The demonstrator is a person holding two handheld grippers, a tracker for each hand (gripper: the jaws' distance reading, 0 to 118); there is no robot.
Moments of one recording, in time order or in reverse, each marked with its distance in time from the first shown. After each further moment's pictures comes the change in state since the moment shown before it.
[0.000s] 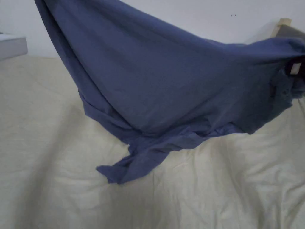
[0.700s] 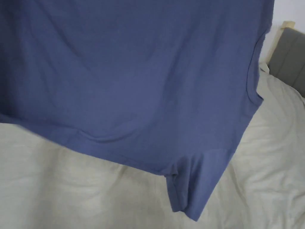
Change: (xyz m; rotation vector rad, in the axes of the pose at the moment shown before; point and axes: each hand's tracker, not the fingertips) left arm -0.027 0.066 -0.023 0.073 0.230 0.060; right arm -0.098 0.221 -0.046 0.224 -0.237 0.187
